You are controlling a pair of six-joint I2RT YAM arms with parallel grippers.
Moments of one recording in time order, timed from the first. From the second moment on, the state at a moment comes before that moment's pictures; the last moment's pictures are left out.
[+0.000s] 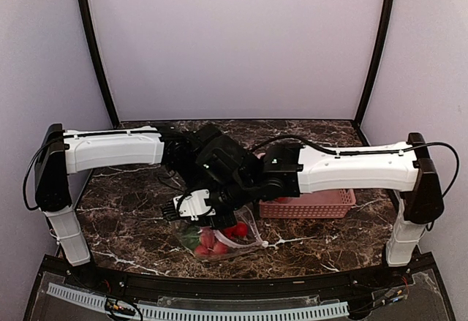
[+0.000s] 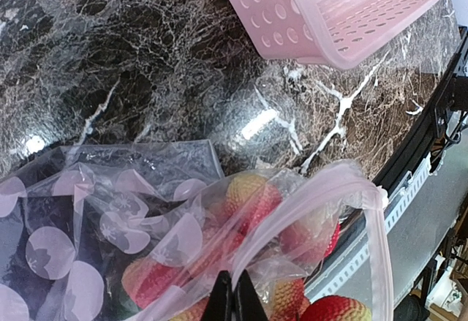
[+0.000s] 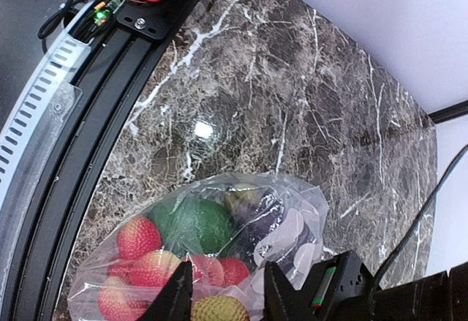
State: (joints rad) left arm -0.92 1.81 1.46 -0.90 0.31 -0.41; right arm 1.29 1.85 1.61 -0.58 -0.13 -0.73
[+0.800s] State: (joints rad) left arm -0.88 1.80 1.46 -0.83 0.48 -0.44; right arm 1.30 1.76 1.51 -0.72 -0.06 -0.84
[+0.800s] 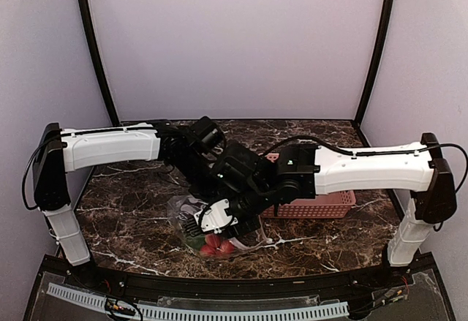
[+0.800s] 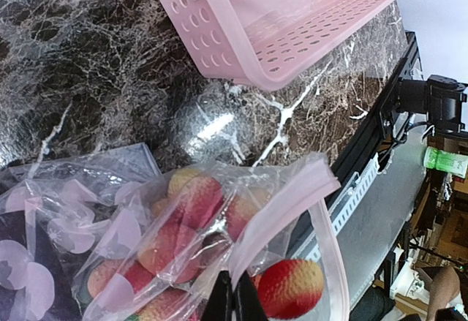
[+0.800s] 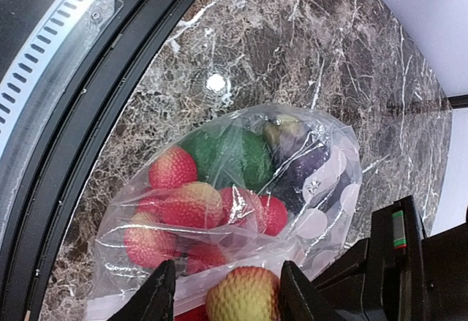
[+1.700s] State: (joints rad) left arm -0.87 1.80 1.46 -0.83 0.53 -0.44; right arm 1.22 1.73 1.37 -0.72 -0.01 -0.82
